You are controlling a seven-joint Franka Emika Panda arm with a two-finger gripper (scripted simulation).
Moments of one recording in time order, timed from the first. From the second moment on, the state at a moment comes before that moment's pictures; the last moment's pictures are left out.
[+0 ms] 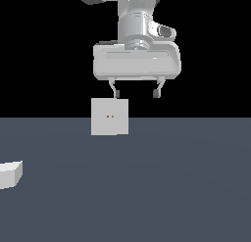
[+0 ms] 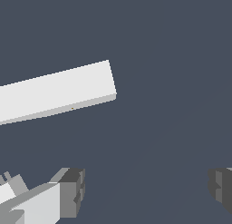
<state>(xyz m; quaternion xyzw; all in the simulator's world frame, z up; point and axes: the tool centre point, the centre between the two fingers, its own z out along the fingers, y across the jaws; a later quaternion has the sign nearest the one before) -0.002 -0.026 0.154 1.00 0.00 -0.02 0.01</state>
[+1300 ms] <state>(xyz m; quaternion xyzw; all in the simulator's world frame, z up) -0.075 0.135 0.086 0.98 0.18 0.02 -0.01</state>
